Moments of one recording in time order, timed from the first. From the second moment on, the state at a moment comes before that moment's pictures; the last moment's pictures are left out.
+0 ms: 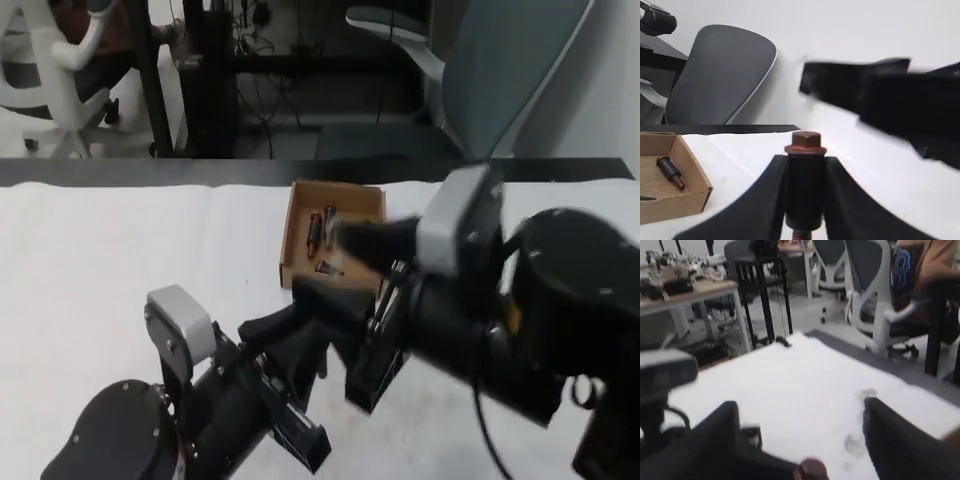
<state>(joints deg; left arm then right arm) -44.7 87.2 -10.2 -79.3 3.5 -18.9 46.3 69.0 -29.3 -31.2 -8.2 3.5</state>
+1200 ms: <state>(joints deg) -25.3 125.2 -84.2 -6.0 21.8 -11.3 45.0 48.7 -30.9 13.3 6.6 10.6</state>
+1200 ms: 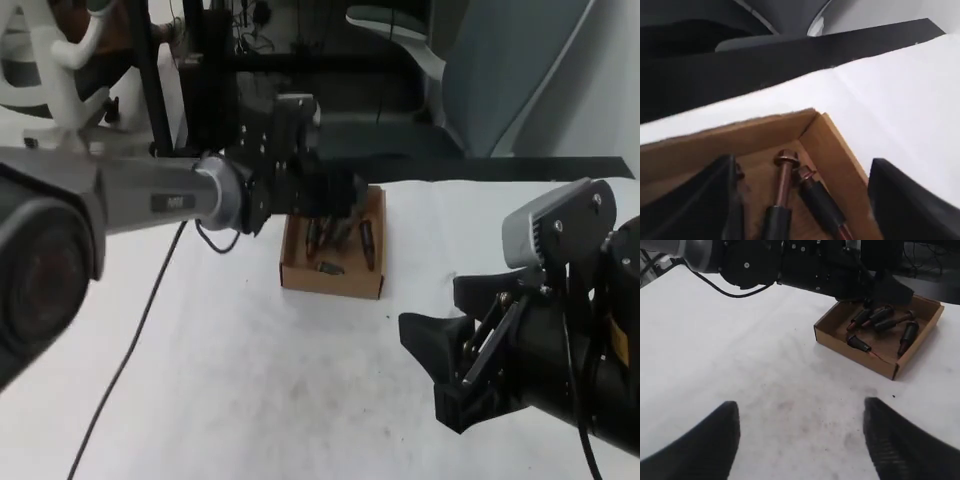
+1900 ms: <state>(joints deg) -25.0 73.1 -44.1 -19.0 19.3 -1.9 45.1 37.7 -26.5 13.3 17.0 1.8</state>
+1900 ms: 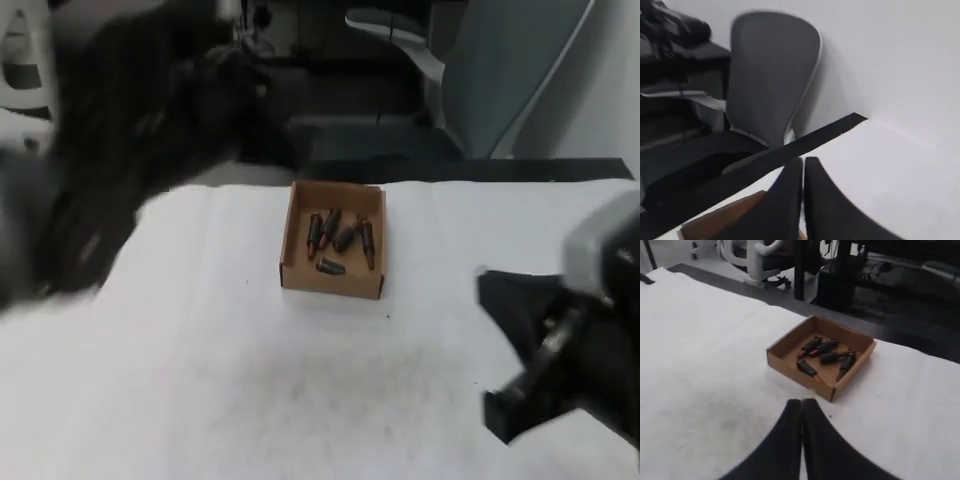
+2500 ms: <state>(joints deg) 2.2 25.2 -19.5 -5.5 13.9 -3.1 40.2 12.0 -18.8 15.2 37.3 -16.4</state>
